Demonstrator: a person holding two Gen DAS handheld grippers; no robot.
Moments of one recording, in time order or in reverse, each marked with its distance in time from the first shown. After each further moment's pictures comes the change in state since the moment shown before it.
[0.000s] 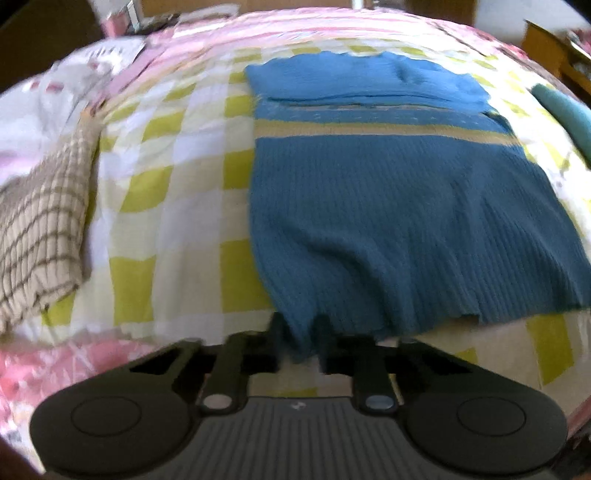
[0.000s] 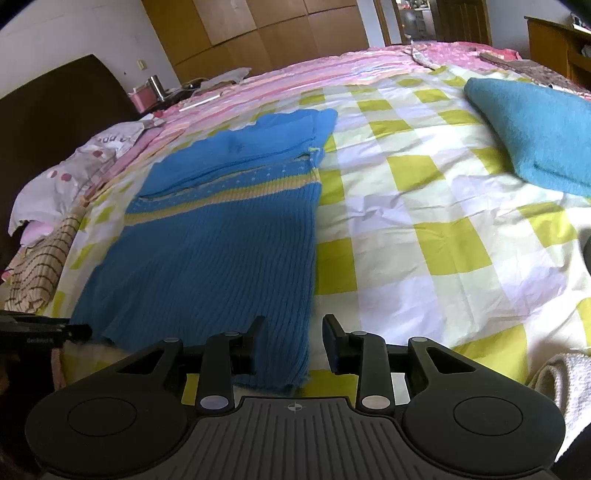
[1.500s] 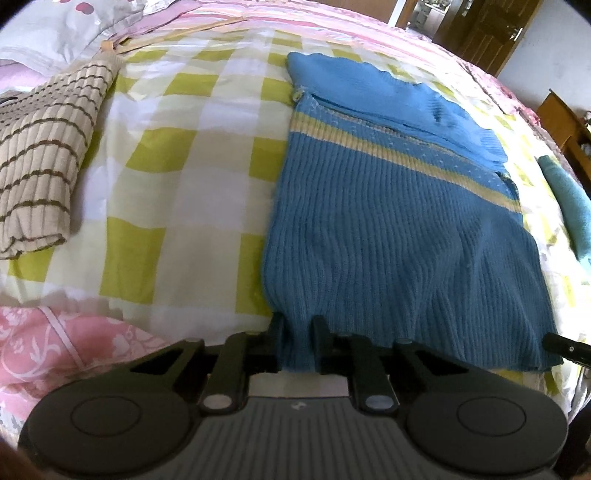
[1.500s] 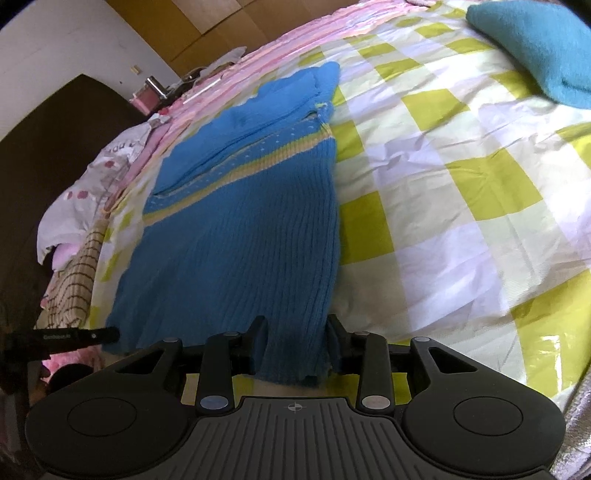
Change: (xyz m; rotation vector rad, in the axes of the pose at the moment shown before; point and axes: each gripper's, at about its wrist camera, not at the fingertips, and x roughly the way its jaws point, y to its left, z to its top) left arm 0.009 0.043 0.011 -0.227 0.028 -0.175; right arm 0.029 -0.008 -0.002 0.179 0.111 0.148
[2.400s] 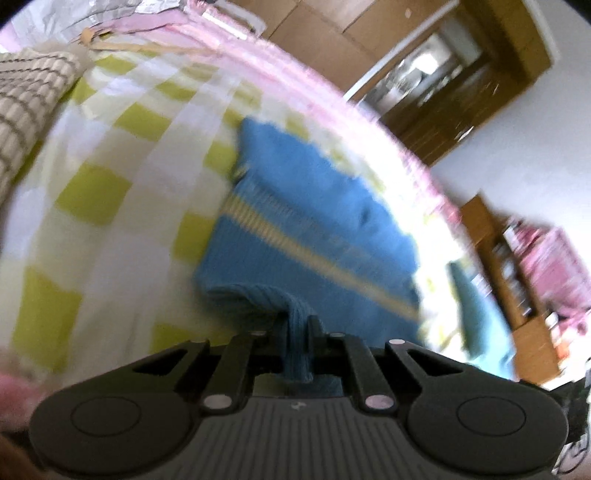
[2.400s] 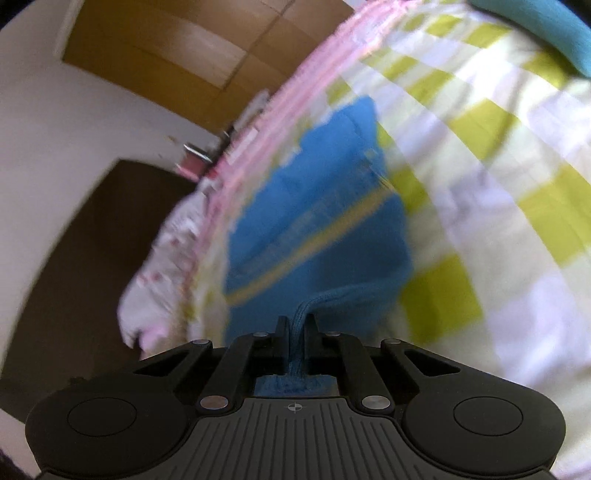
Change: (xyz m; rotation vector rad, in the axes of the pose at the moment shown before) left arm -0.008 0.023 0.043 -0.231 -0.194 -0.419; right arm -0.001 0.001 0.054 0.248 -0.110 0.317
